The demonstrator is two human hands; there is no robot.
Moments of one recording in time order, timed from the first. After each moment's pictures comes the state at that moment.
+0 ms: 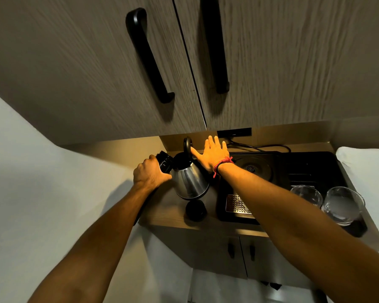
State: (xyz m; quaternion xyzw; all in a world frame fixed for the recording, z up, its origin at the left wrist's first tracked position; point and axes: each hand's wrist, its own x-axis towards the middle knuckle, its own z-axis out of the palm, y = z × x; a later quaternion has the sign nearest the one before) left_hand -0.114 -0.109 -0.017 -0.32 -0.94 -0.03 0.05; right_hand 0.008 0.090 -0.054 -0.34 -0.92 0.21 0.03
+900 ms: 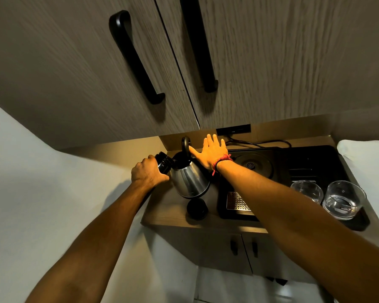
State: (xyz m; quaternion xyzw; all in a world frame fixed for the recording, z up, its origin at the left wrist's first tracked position) left_hand -0.119 -0.107 -0.013 -0.32 -0.94 0.04 0.05; right_hand 0.009 0.092 -0.055 -0.34 -0.92 0.22 0.03
